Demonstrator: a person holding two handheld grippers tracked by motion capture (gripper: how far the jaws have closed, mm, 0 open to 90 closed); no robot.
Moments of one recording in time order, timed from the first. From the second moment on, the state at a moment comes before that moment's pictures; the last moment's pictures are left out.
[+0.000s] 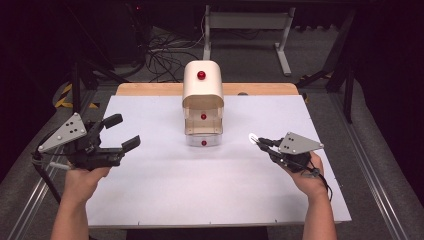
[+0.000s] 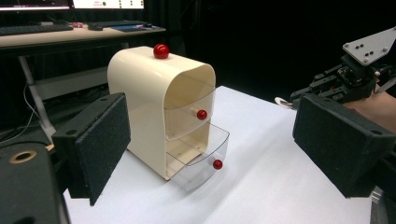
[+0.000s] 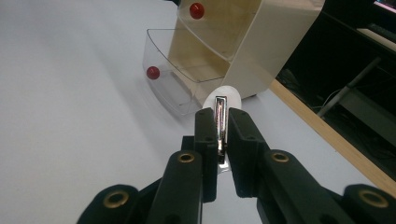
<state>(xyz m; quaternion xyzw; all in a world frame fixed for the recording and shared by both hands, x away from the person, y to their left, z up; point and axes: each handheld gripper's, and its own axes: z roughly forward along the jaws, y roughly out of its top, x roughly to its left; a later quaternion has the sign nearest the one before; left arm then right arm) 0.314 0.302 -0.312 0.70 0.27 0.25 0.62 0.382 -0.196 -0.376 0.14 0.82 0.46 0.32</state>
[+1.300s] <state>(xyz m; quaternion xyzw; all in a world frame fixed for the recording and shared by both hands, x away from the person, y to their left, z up) 0.317 0.298 -0.315 0.70 0.28 0.25 0.61 0.390 -0.170 -0.382 0.18 0.77 0.52 0.32</state>
